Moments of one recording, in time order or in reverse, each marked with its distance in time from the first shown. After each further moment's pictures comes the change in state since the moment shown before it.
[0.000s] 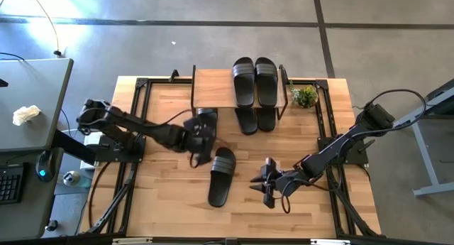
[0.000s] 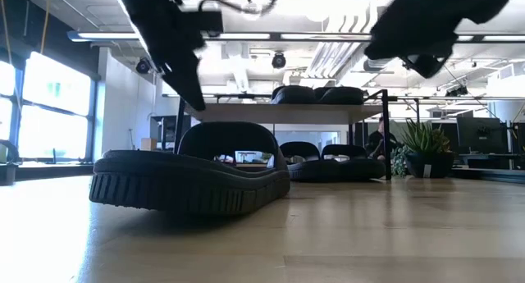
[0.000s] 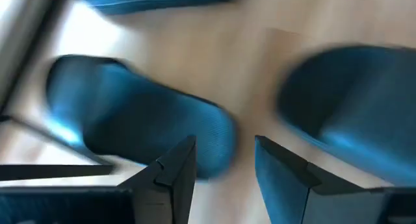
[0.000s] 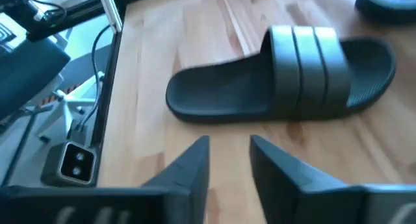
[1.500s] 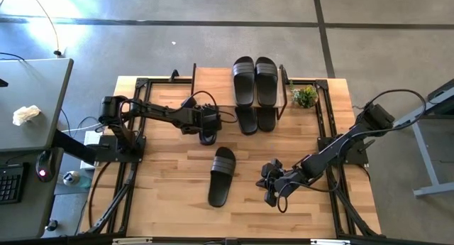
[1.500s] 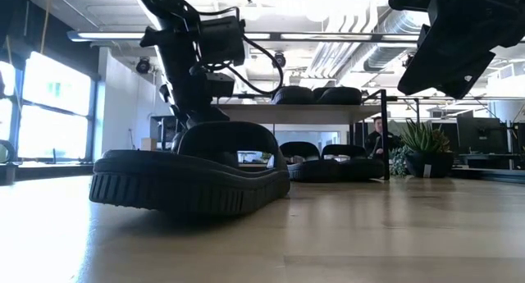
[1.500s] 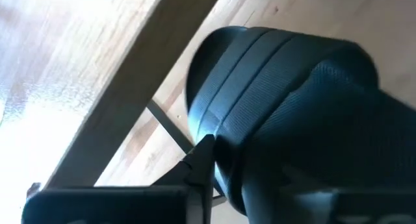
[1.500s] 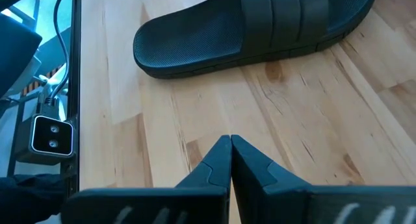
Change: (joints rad) left arm 0.311 0.200 0.000 0.056 -0.223 0.018; right arm 0.001 -0.001 -0.001 -0.173 -0.058 0.182
